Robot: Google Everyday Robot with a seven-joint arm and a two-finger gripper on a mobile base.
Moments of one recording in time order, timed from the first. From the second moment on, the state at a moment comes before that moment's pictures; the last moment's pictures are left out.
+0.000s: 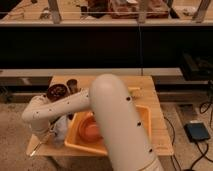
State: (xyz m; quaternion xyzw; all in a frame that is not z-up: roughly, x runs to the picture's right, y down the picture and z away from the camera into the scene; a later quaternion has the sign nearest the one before) arm -0.351 0.262 0.799 -0.29 -0.27 -0.42 0.82
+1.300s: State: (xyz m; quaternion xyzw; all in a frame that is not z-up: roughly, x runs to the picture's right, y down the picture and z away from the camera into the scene) arm -0.389 0.167 0.608 -0.14 -0.24 -0.54 0.80
